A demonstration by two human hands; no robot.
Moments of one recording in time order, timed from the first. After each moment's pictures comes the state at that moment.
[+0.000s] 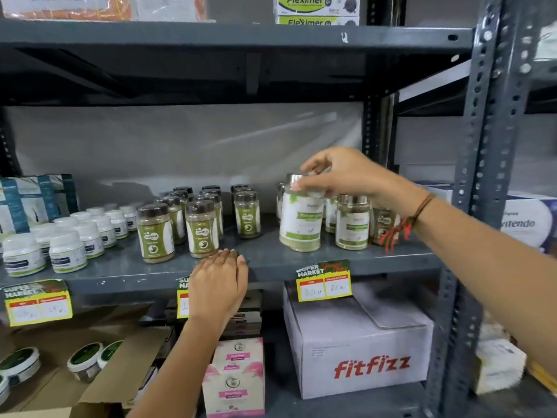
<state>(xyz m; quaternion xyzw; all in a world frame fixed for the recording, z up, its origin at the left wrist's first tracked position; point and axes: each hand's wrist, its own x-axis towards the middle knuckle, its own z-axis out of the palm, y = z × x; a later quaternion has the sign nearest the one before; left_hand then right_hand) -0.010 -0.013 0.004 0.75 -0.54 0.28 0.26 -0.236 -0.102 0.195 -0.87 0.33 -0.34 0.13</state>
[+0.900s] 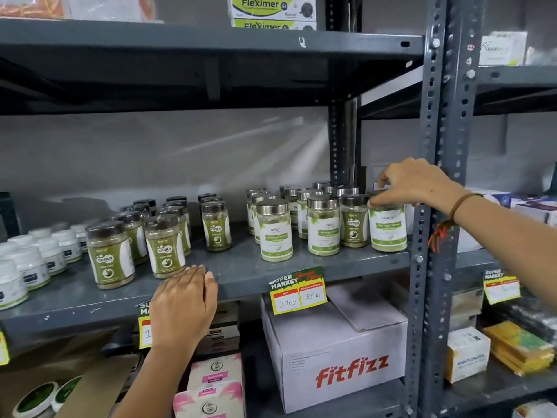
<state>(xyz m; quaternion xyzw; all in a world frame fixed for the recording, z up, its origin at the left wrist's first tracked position) -0.009 -0.014 0.001 0.75 -0.53 0.30 0.28 -0.368 -0.167 0.185 -0.76 0.60 -0.17 -0.17</state>
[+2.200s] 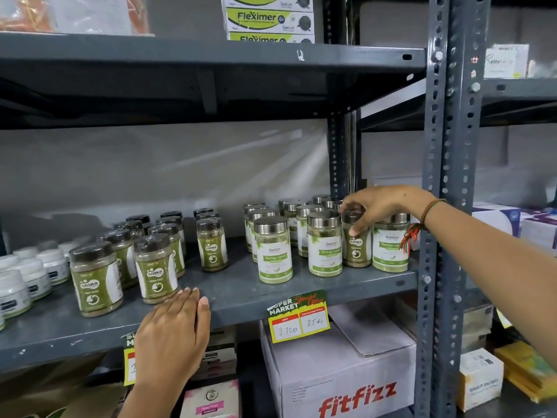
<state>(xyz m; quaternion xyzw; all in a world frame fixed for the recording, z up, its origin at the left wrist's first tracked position) -0.010 -0.010 0.004 0.76 -0.53 0.28 0.25 -0.327 -0.214 0.194 -0.87 0.50 -0.01 0.00</state>
